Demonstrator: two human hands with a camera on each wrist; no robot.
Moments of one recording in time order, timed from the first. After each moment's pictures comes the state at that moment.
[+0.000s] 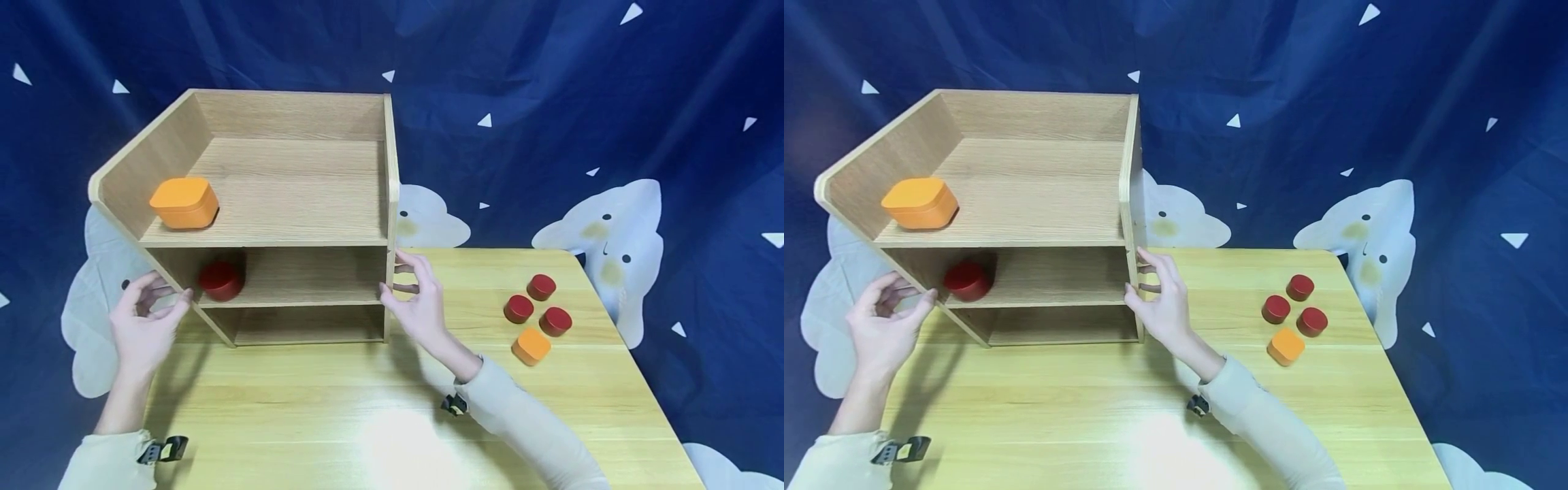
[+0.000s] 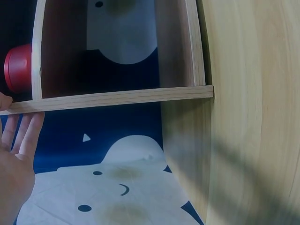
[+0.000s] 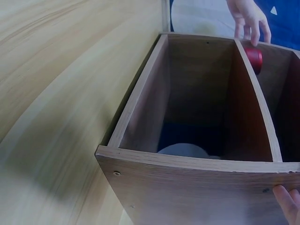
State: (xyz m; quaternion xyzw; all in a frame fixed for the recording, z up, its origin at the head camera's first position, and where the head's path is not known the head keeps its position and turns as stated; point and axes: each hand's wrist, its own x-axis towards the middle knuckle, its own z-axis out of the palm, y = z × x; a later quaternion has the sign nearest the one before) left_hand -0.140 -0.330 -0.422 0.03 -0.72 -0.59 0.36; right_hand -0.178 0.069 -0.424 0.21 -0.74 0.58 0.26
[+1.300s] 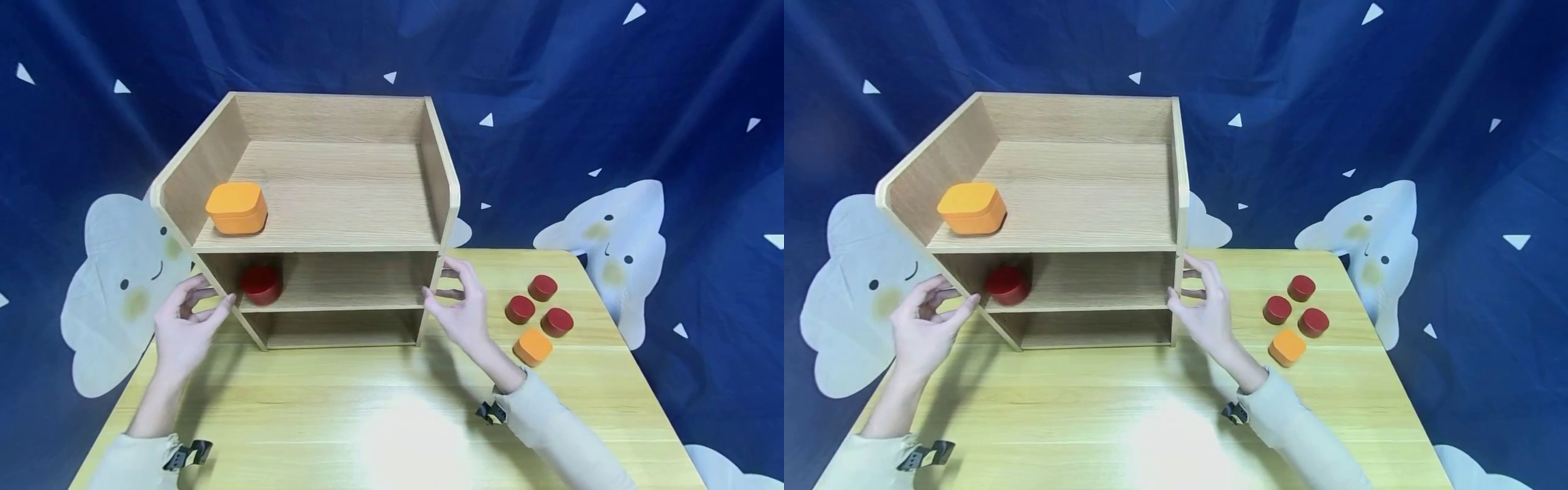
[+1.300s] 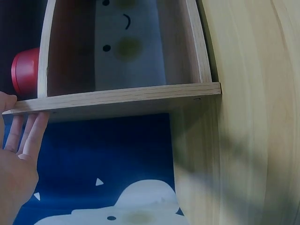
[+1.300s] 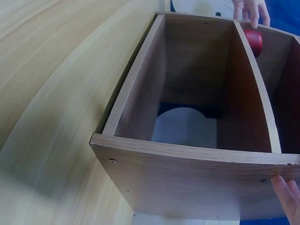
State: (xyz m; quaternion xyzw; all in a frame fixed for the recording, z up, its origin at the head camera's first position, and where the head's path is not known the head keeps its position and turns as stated) left_hand -0.135 -0.280 -0.421 -0.05 -0.68 -0.66 0.31; right_hand -0.170 0.130 -0.424 0.20 -0.74 0.57 0.29
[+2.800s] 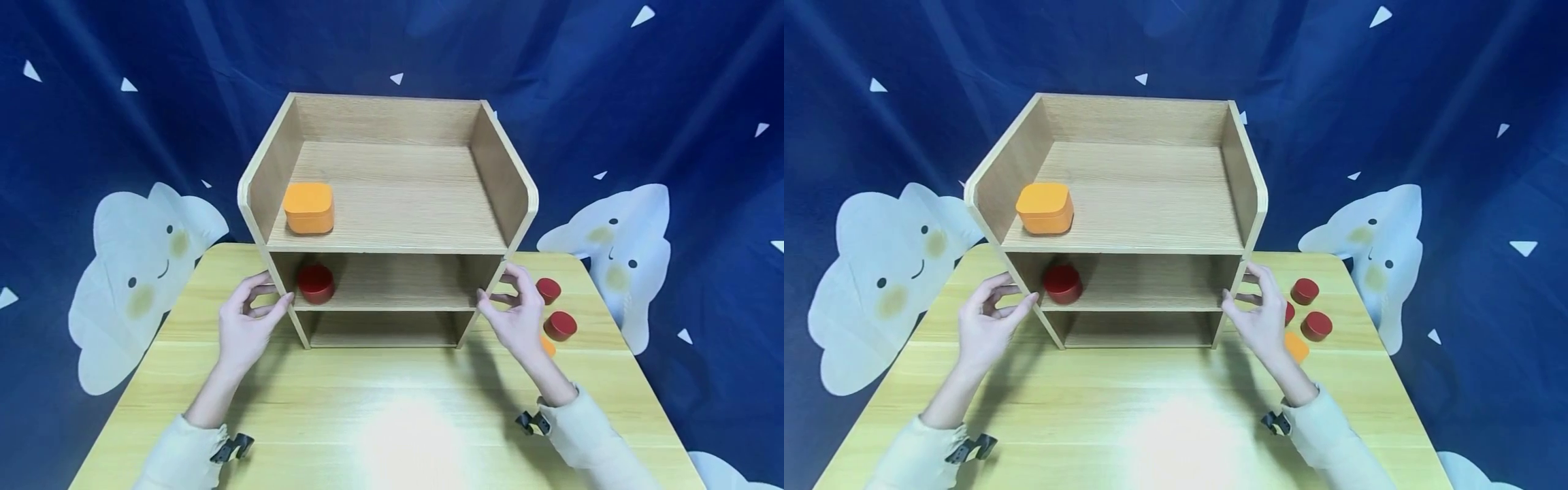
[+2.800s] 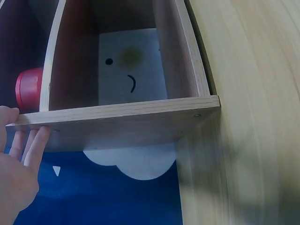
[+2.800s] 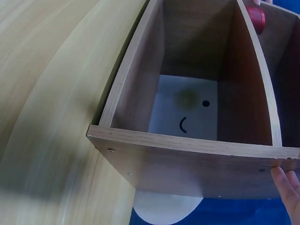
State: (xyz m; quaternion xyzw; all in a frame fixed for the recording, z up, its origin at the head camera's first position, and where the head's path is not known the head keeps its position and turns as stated) left_hand -0.141 -0.210 -0.423 -0.11 -0.72 -0.62 0.30; right_hand -0.164 0.196 -0.422 0.17 -0.73 0.56 0.35
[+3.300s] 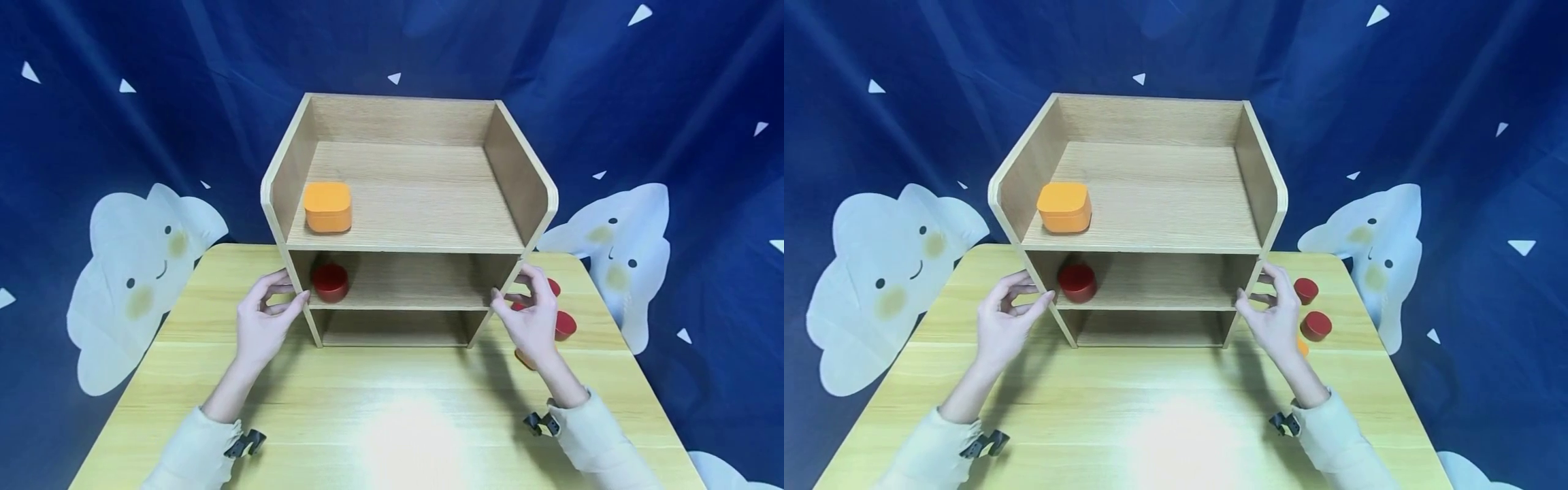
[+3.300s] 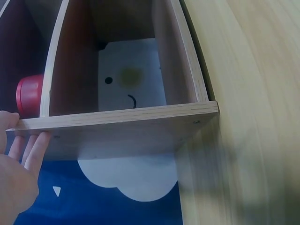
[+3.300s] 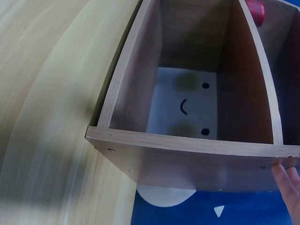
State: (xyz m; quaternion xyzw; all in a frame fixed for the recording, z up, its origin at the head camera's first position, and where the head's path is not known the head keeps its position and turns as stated) left_hand -0.148 -0.187 -0.425 -0.11 -0.72 -0.62 0.29; right_hand -0.162 0.218 -0.423 0.15 -0.74 0.55 0.35
